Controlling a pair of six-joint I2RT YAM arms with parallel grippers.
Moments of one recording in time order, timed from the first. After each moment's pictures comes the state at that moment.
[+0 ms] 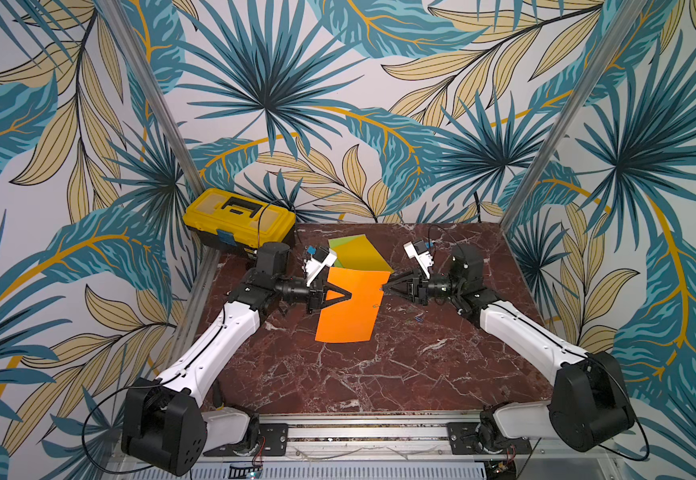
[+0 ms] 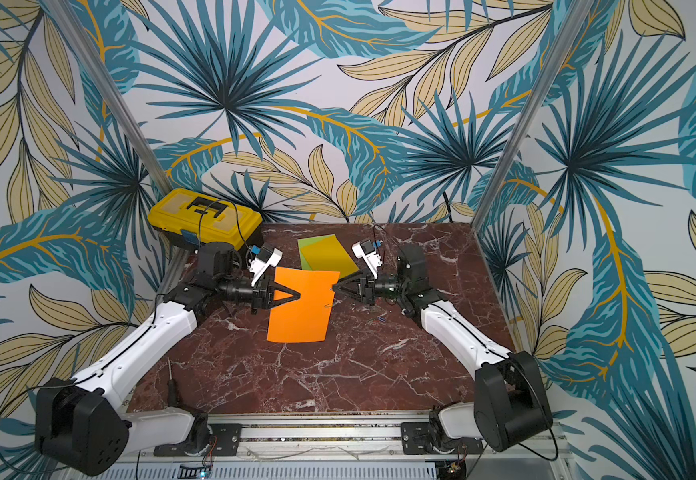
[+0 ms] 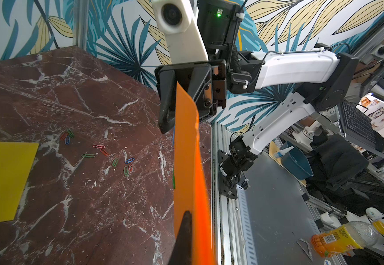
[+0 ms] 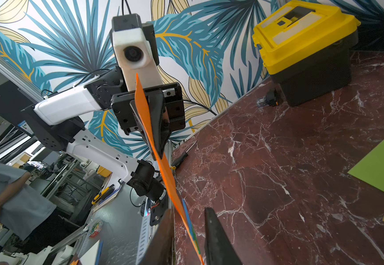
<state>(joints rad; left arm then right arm) -0.29 1.28 1.02 -0.28 1.19 0.01 0.30 1.38 0.92 0.21 -1.15 0.35</state>
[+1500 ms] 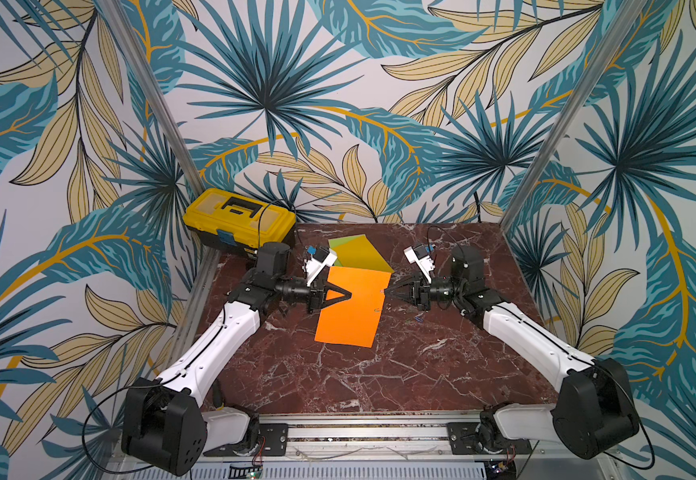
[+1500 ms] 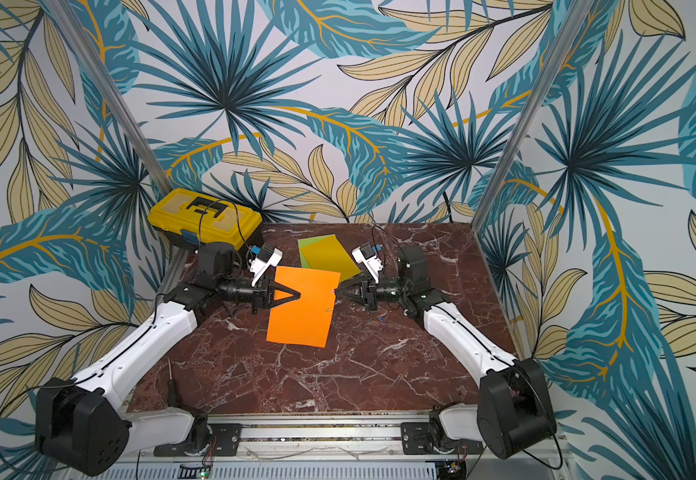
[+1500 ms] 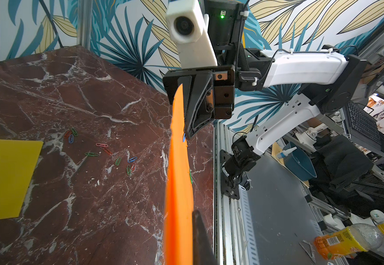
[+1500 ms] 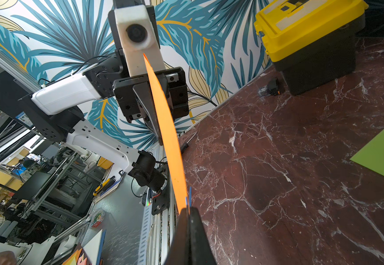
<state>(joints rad) -0.29 1.28 1.02 -0.28 1.18 0.01 0.30 1.35 0.92 0.06 -1.15 0.25</state>
